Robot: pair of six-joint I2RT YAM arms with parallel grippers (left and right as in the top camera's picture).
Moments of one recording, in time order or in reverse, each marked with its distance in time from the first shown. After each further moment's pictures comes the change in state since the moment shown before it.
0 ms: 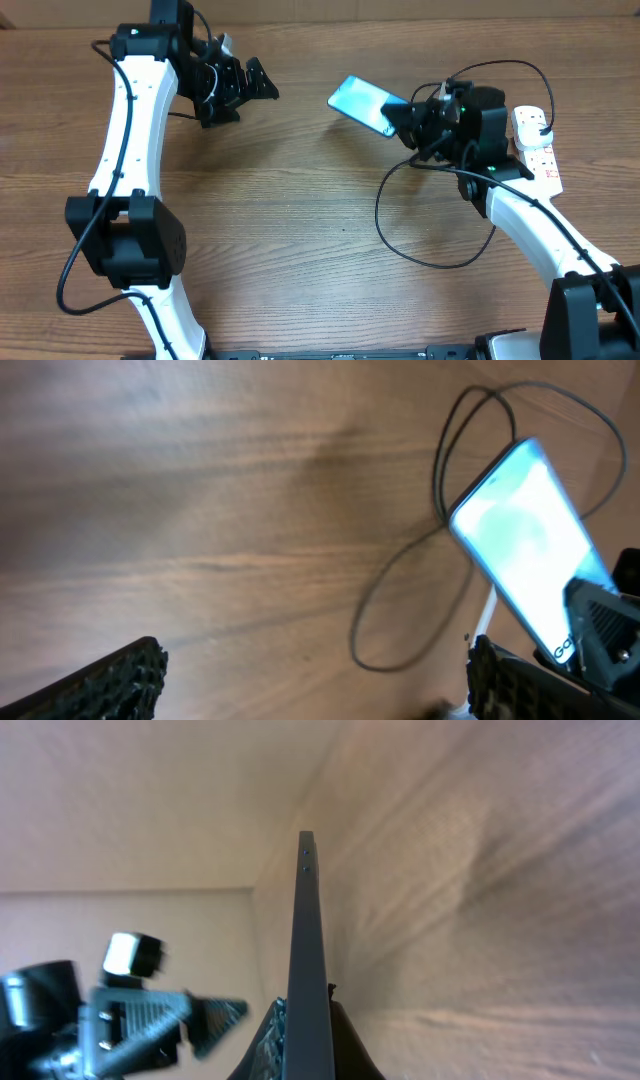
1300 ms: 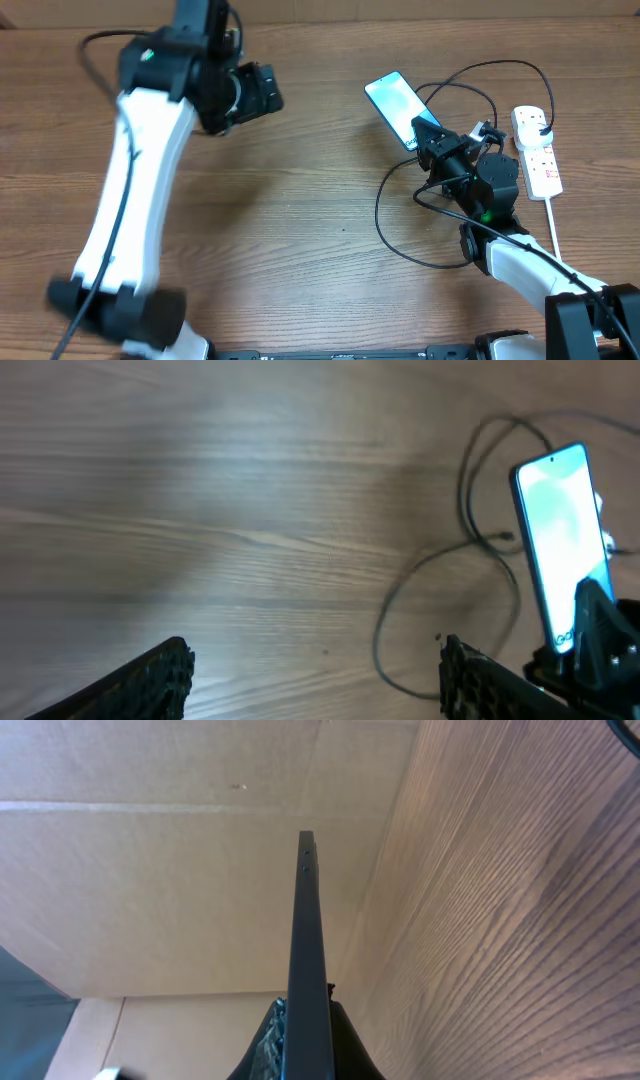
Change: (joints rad) left arm -0.173 -0.304 -0.070 -0.034 -0.369 -0.218; right arm -0.006 -0.098 -0.417 0.659 0.286 0.325
